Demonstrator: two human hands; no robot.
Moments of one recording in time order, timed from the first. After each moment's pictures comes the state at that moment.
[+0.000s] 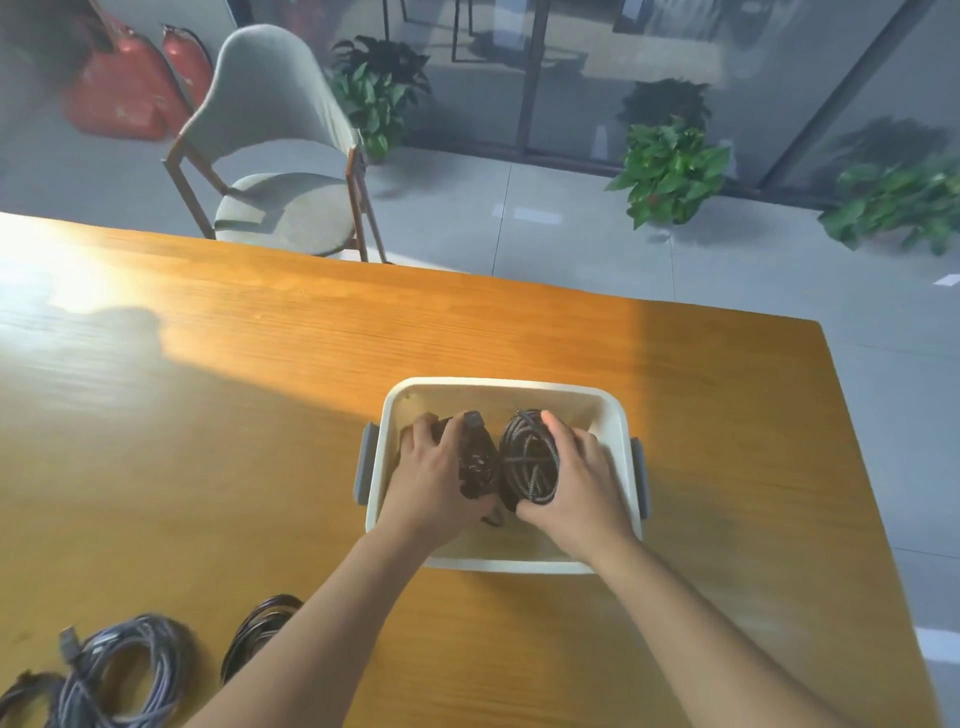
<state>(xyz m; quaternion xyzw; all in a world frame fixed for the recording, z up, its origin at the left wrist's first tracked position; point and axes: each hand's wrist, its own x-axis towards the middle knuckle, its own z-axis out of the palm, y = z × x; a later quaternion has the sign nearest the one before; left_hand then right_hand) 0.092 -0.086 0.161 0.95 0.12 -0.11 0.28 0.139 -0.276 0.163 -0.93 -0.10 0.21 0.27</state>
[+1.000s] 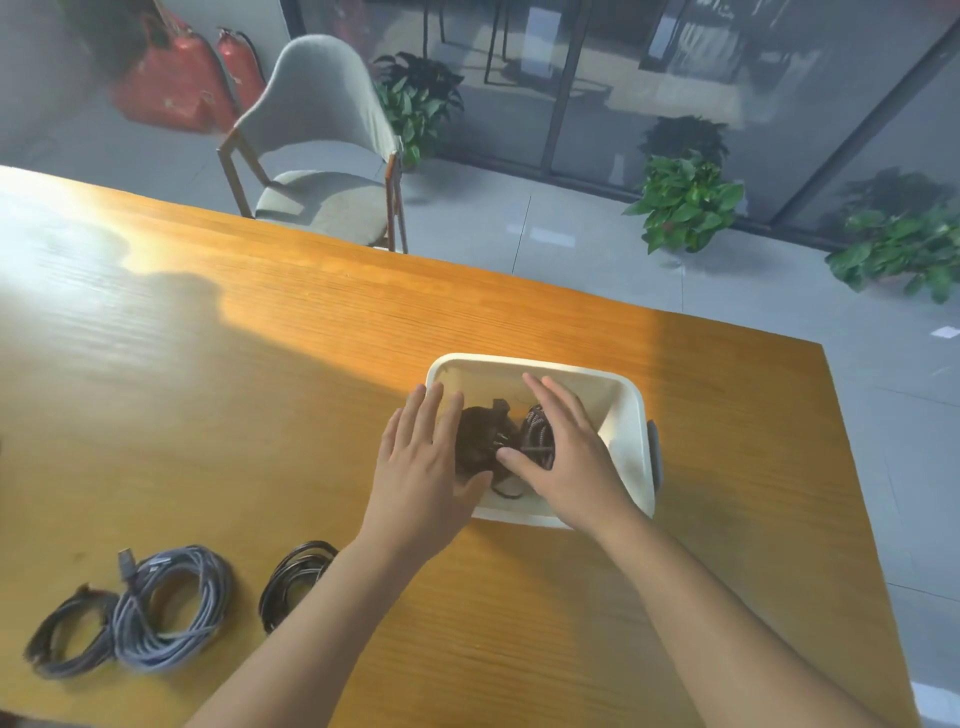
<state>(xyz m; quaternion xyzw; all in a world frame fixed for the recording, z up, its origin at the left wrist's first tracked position) 0.016 -0.063 0.191 0.97 0.10 0.04 0.21 0.113 -0.243 0.207 -0.90 -0.22 0.16 0.33</state>
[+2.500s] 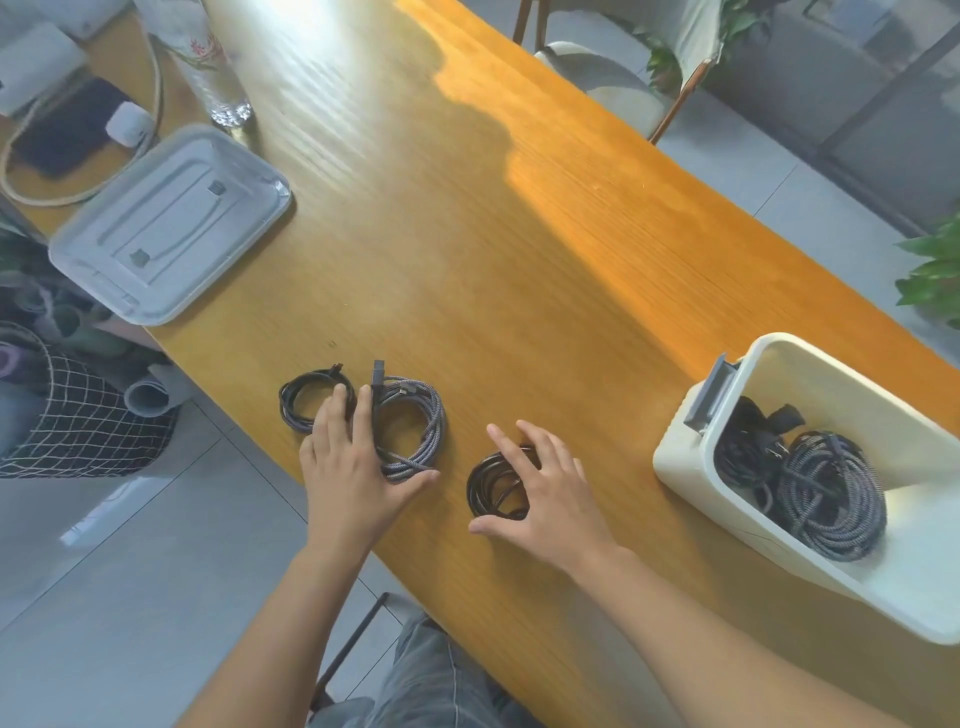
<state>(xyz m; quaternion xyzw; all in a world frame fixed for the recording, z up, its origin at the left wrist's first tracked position) -0.238 0.099 0.081 0.85 0.50 0.02 0.18 -0.052 -0.062 0.089 -0.82 -0.50 0.28 0.07</state>
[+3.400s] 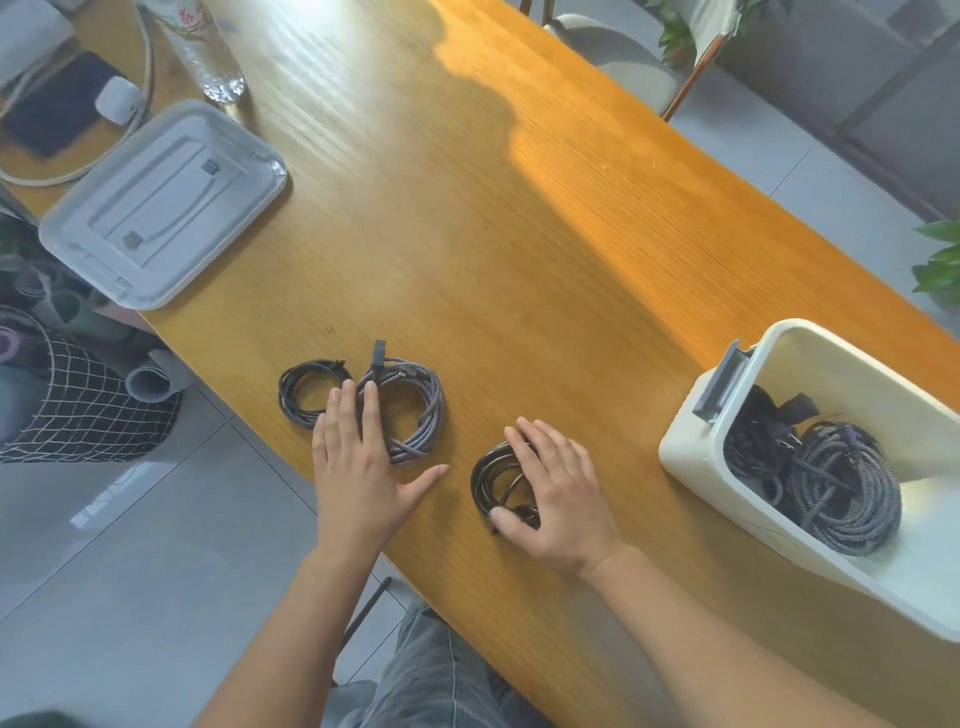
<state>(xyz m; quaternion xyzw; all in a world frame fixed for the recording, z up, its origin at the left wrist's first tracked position) -0.237 0.083 0.067 0.86 0.49 0.03 0.15 -0.049 -0.087 0.064 -0.79 -0.55 0.22 0.13</state>
